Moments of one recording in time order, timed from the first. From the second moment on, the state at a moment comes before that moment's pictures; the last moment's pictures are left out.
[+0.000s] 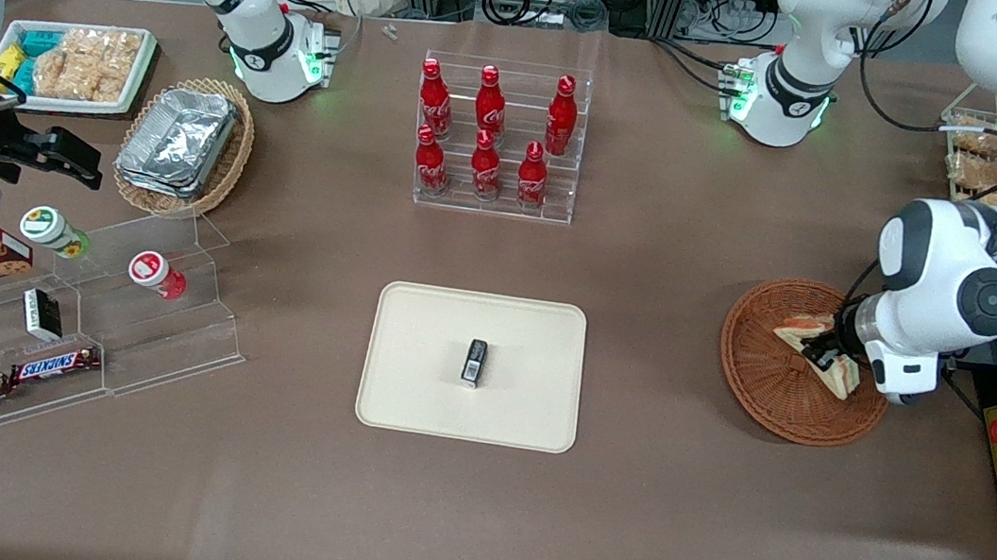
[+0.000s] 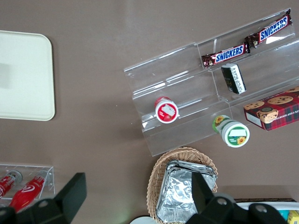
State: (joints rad) arm -0.02 0.20 -0.09 -2.02 -0.01 2.10 -0.95
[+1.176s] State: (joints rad) arm -0.25 0.72 -0.41 -1.66 0.20 2.41 -0.78
